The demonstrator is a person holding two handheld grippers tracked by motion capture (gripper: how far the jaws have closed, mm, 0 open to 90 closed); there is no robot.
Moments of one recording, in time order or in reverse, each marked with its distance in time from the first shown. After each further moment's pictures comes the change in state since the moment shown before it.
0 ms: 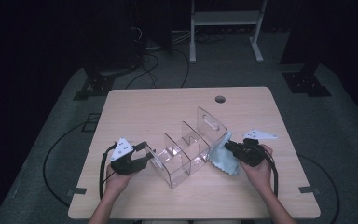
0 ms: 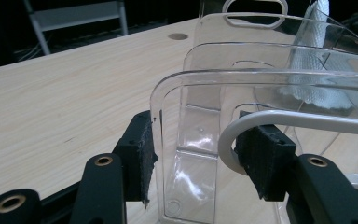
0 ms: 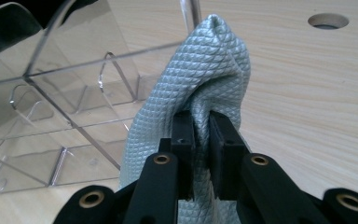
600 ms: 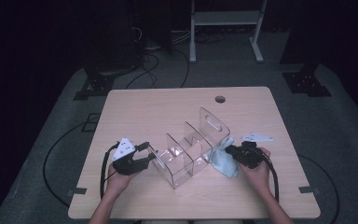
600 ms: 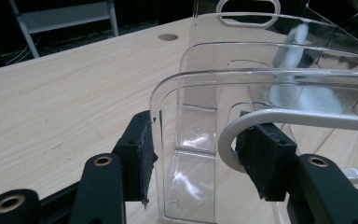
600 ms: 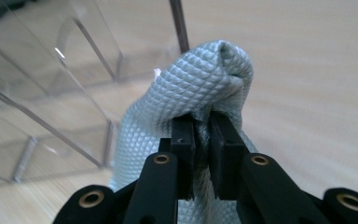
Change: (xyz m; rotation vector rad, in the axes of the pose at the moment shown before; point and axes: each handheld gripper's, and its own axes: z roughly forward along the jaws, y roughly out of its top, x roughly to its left) left arm -0.001 0.002 0.003 -0.002 -0.024 0.010; right arm -0.013 -0.018 0.019 0.039 -0.020 0.023
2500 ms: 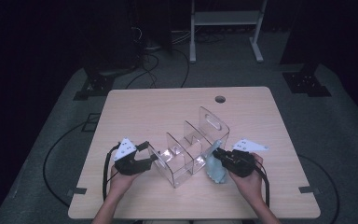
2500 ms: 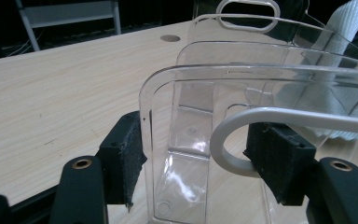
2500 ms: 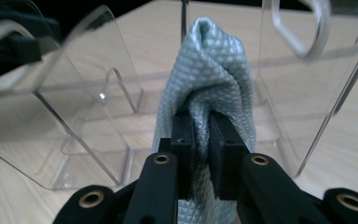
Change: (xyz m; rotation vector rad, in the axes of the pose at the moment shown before) left arm -0.003 -0.003 0.005 -0.012 0.009 -0.051; right arm 0.065 0.007 -0.022 -0.090 0.080 -0.085
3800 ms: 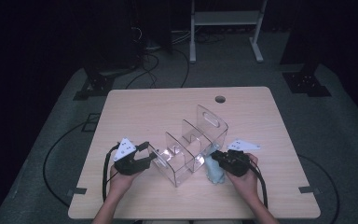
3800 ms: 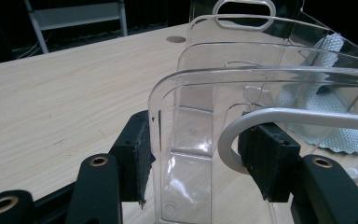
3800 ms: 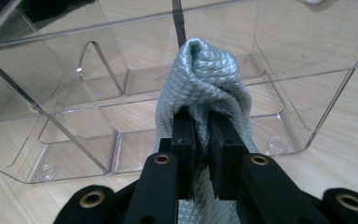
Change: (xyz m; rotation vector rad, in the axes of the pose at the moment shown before) left arm -0.001 0.001 -0.001 -0.003 0.026 0.004; right arm -0.007 -0.010 0.021 0.060 -0.014 0.009
